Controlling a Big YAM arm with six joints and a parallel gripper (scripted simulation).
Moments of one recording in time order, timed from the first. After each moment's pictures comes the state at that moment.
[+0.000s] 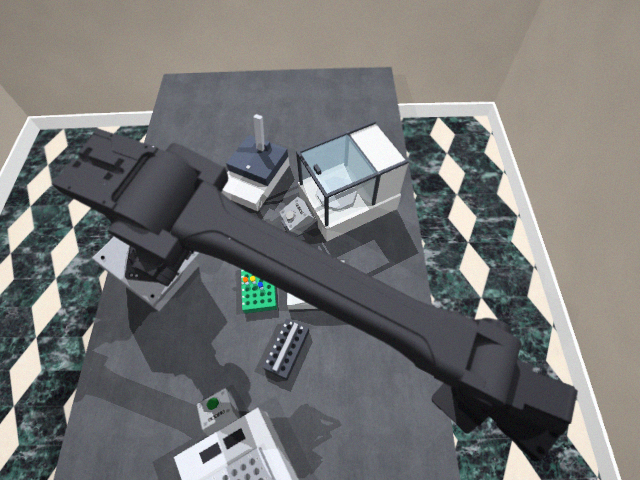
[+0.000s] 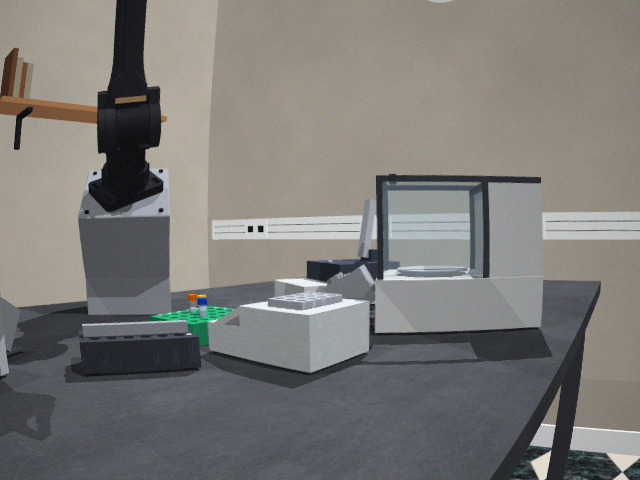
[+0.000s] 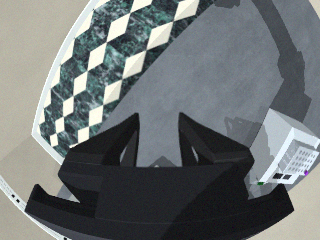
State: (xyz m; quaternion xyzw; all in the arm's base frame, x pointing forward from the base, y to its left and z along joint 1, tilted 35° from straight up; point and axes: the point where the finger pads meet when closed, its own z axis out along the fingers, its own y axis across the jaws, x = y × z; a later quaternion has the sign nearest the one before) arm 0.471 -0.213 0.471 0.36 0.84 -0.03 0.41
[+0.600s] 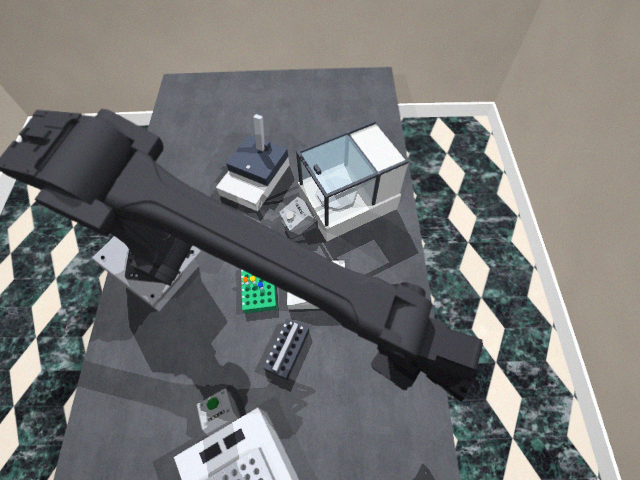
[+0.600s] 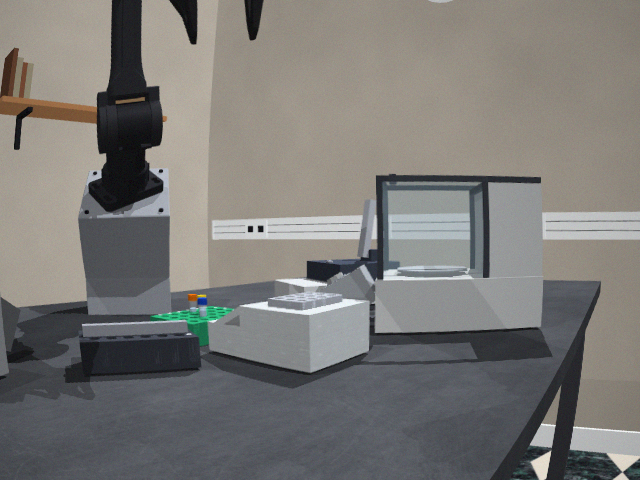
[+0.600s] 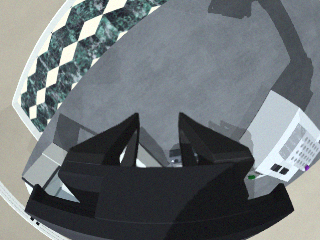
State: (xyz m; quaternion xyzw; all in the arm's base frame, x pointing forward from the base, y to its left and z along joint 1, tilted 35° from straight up) arm 0.420 -0.170 0.378 0.28 0.88 -0.06 0.38
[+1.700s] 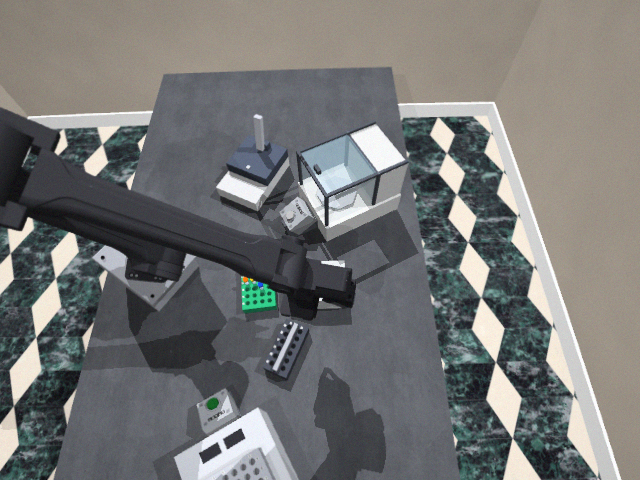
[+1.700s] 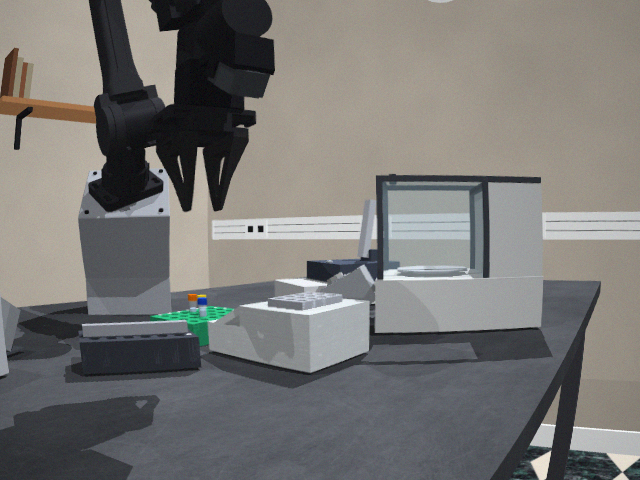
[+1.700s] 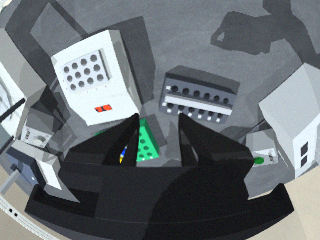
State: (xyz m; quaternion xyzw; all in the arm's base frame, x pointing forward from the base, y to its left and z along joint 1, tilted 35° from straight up) arm 0.319 -0.085 0.169 0.09 0.94 -0.13 0.31
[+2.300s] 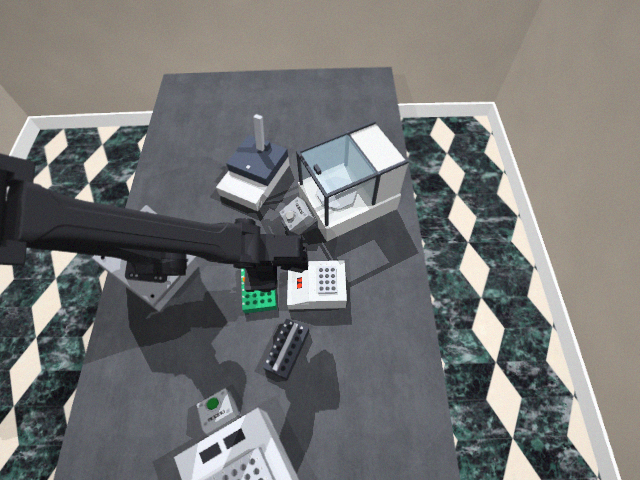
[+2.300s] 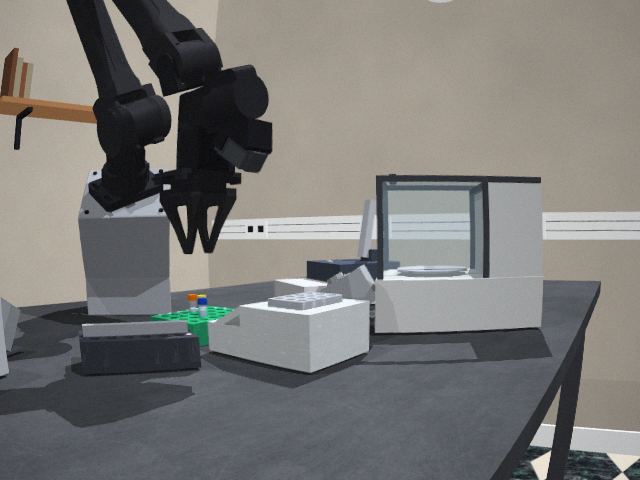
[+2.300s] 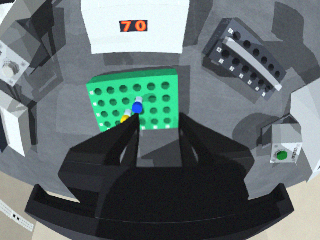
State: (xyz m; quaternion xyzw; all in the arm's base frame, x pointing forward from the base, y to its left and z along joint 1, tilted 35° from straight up) arm 0.261 -0.038 0.059 -0.03 0.95 -0.17 0.26
